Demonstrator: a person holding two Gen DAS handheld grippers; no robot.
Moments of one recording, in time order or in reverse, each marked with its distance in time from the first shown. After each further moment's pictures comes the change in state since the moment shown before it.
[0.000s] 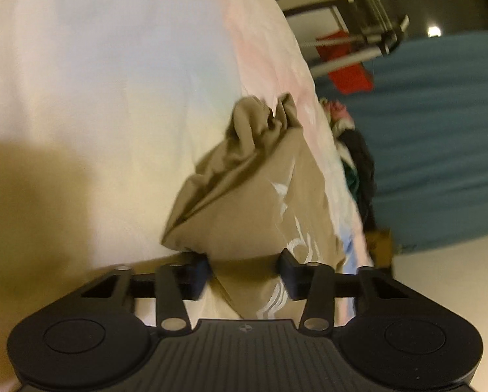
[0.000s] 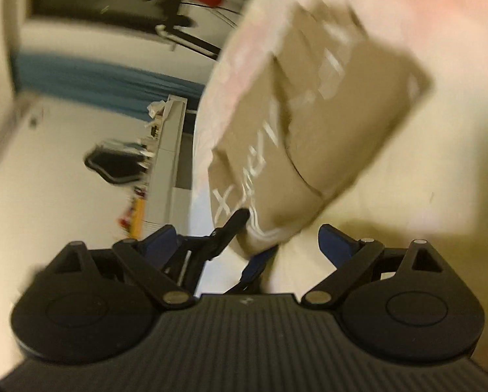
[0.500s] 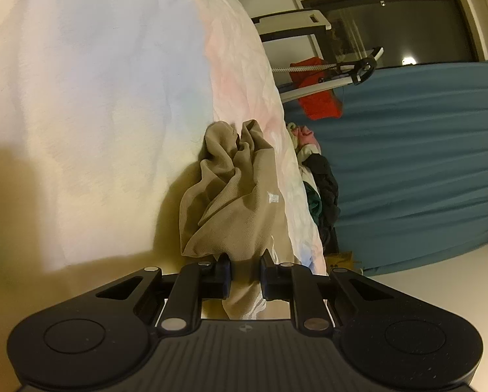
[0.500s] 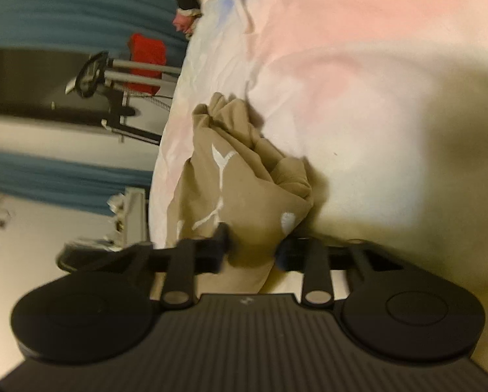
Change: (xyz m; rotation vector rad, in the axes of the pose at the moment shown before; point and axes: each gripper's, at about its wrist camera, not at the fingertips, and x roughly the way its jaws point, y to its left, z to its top) left arm -0.027 -0.001 -0.004 -0.036 -0.065 -0.135; right arm -0.005 -0.027 0.020 0.130 -0.313 -0.146
